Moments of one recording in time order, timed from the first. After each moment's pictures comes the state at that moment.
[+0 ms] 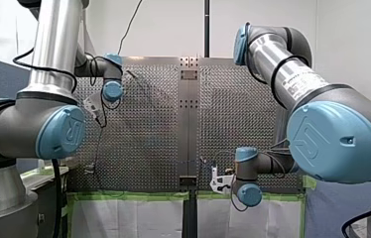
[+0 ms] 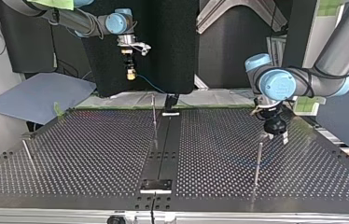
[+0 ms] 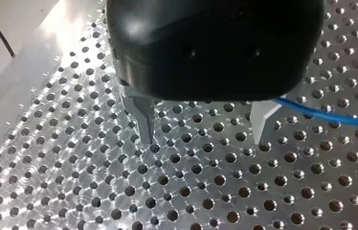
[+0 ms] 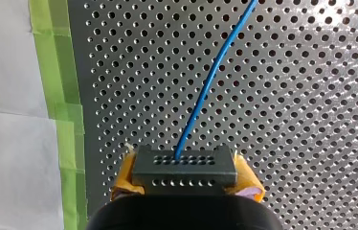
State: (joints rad) left arm -0.03 -1.78 -1.82 -2.67 -1.97 -2.09; right arm 2.07 -0.64 1.98 -1.28 1.63 1.56
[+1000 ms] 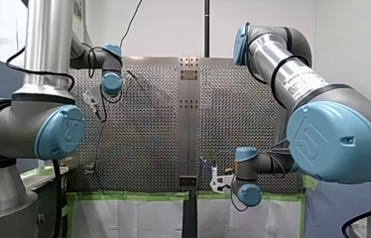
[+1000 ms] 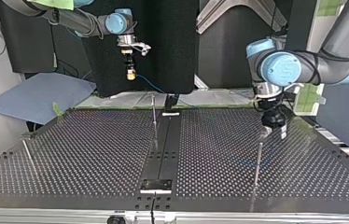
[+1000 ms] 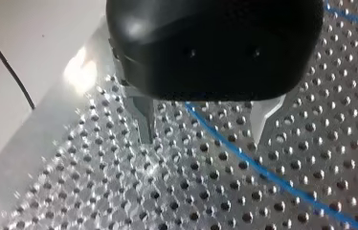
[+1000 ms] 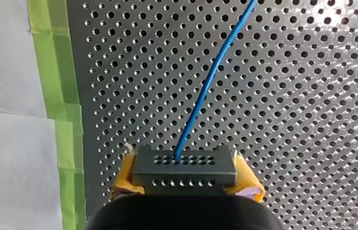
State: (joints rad) left arm -0.05 -1.66 -1.89 -2.72 -1.93 -2.08; right arm 2.07 -0.64 1.98 -1.28 1.63 1.56
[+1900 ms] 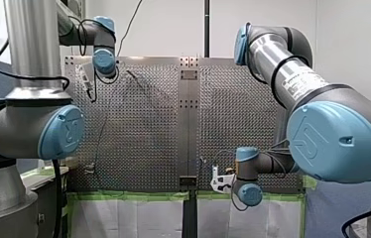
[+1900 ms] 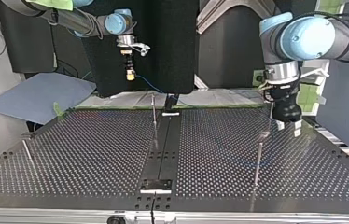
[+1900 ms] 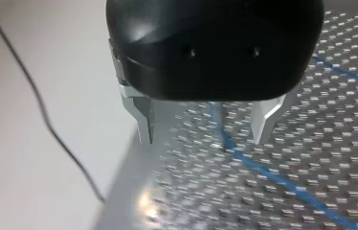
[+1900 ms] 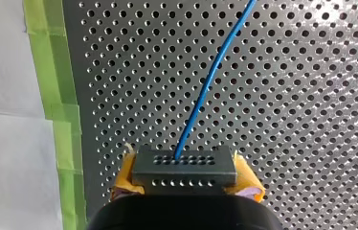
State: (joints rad) left arm -0.05 -1.42 -1.90 -2.87 -1.88 -1.91; right arm 2.06 -0.64 1.97 -1.28 1.62 1.57
